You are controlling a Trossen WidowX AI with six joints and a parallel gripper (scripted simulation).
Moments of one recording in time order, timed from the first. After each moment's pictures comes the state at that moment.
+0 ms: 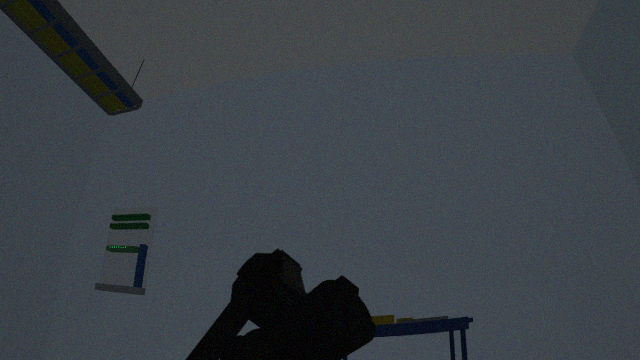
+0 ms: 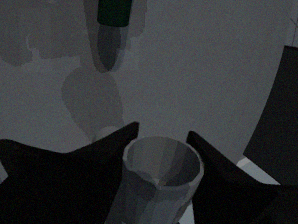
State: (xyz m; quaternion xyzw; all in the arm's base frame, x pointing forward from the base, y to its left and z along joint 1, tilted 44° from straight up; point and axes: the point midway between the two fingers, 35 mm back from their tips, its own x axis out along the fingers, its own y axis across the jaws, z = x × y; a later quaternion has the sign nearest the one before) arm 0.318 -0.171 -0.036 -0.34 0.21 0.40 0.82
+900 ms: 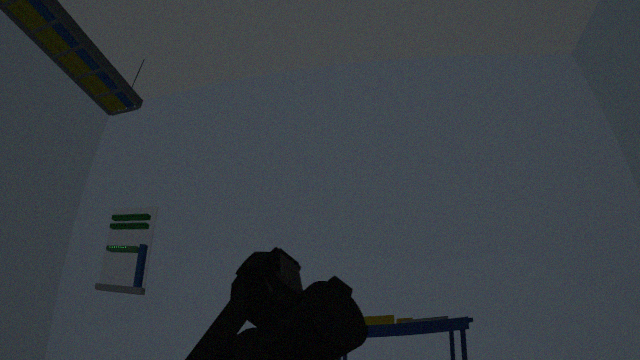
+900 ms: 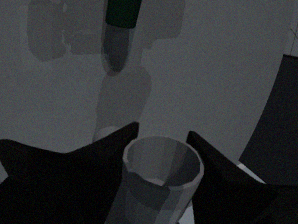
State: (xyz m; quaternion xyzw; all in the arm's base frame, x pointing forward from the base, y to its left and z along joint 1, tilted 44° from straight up) arm 0.313 -0.171 -0.037 -0.35 0.19 0.41 0.82
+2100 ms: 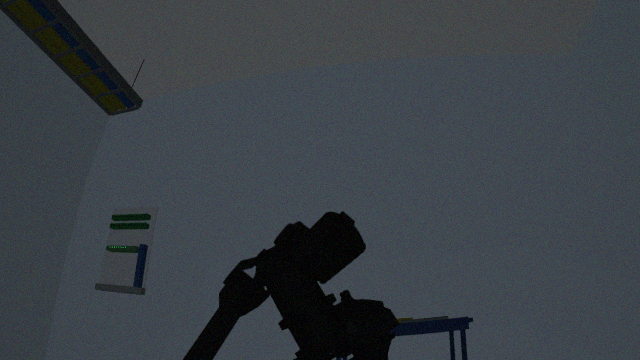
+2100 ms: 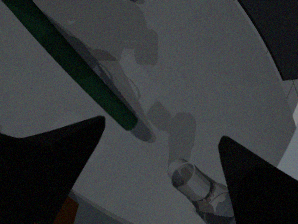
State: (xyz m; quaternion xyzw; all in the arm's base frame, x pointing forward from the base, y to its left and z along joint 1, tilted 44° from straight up) arm 0.303 -0.162 0.096 0.03 0.35 0.29 0.89
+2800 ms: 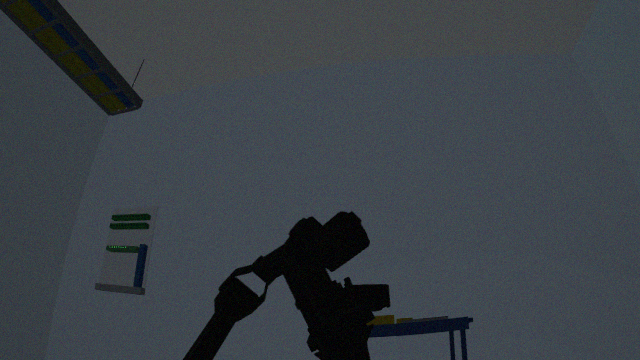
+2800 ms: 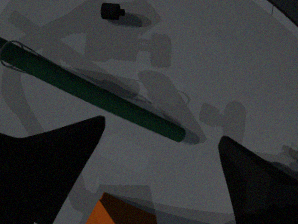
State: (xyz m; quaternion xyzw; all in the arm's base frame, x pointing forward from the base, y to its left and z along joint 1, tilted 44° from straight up) arm 0.295 -0.129 0.160 0.21 0.42 0.24 0.85
